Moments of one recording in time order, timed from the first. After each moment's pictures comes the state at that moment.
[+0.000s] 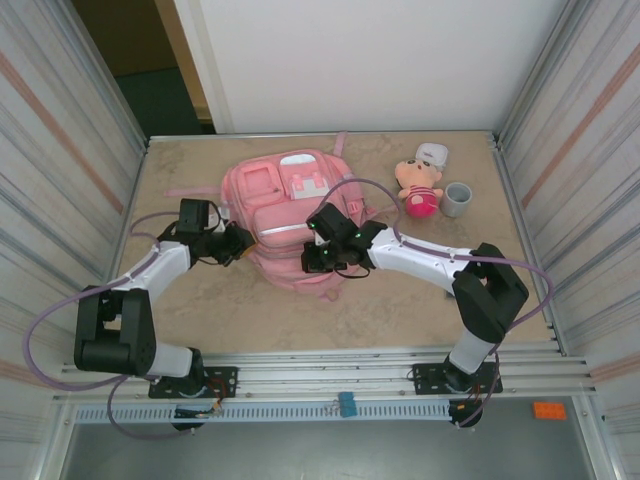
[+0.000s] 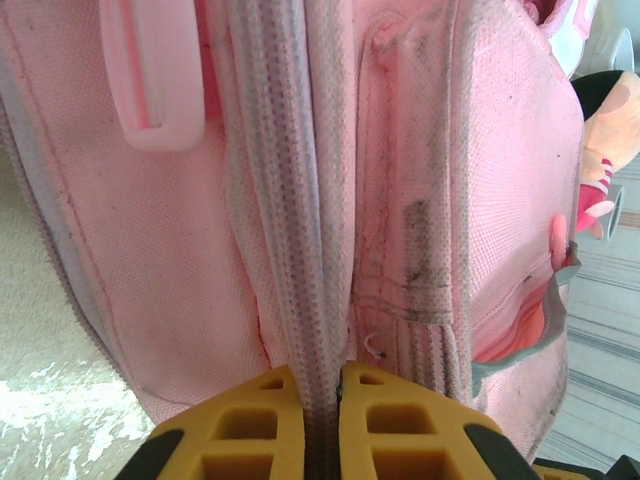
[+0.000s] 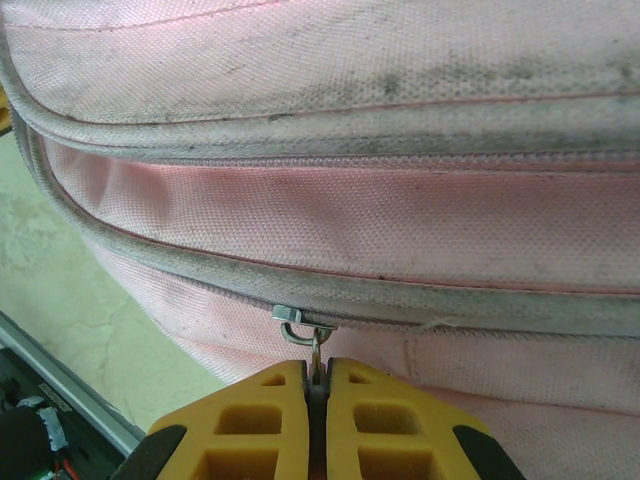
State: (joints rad) left arm -0.10 1.39 0.77 -0.32 0.58 -0.73; right arm 0.87 1.69 1.19 -0.47 -0.19 0.72
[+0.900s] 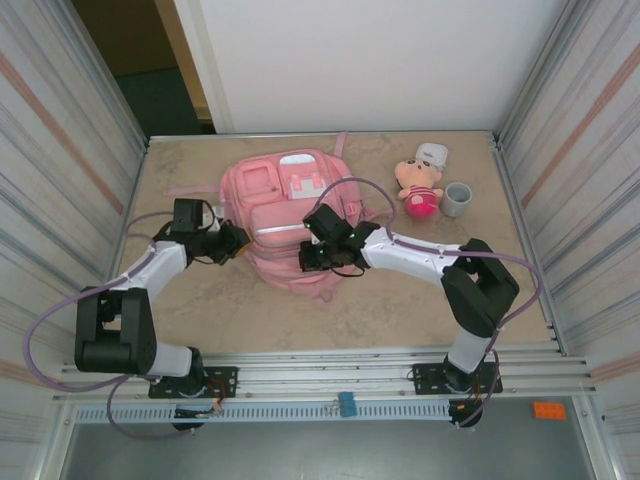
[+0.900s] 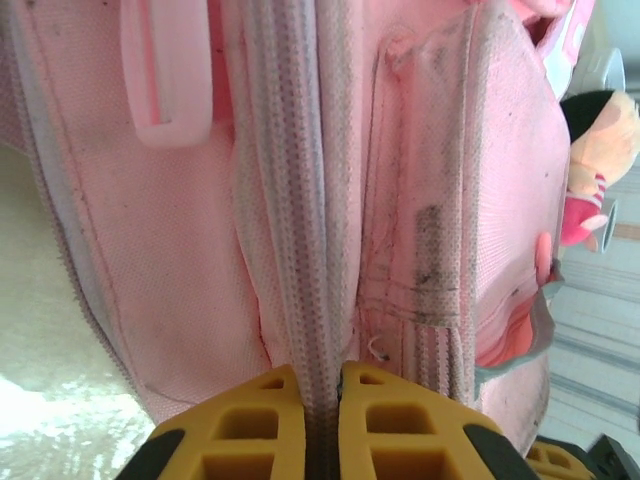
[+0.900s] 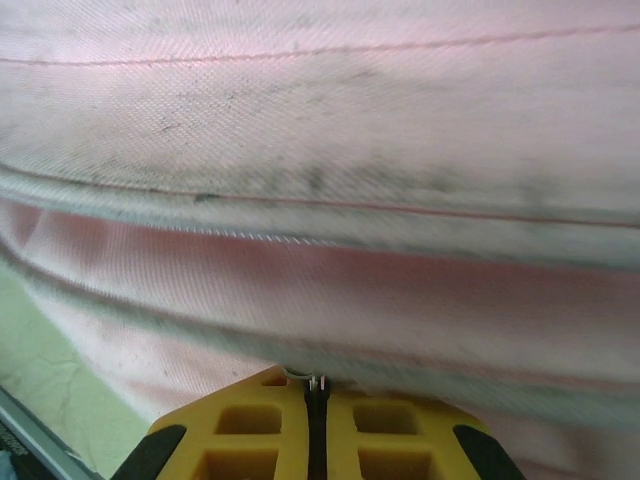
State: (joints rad) left arm -0.04 1.39 0.77 -0.32 0.60 -0.70; right arm 0.87 1.73 1.20 -0.42 -0.13 0.69
